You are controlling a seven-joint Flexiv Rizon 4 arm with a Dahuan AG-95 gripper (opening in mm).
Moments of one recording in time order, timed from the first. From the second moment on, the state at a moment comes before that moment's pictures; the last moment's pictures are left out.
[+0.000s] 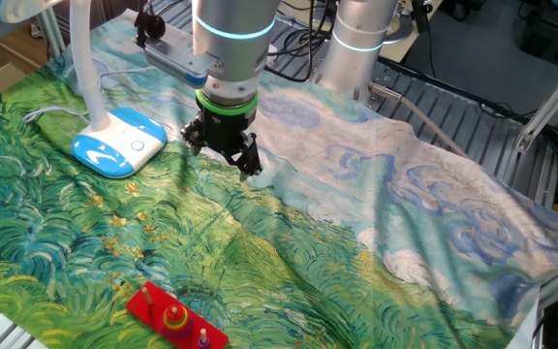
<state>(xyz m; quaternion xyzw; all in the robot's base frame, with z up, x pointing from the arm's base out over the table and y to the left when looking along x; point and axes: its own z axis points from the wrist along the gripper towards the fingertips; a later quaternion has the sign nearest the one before) 0.506 -0.054 0.125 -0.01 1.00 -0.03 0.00</state>
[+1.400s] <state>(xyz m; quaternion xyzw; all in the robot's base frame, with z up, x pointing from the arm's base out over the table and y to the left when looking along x) 0.504 -0.055 0.124 0.03 1.00 -0.03 -0.02</state>
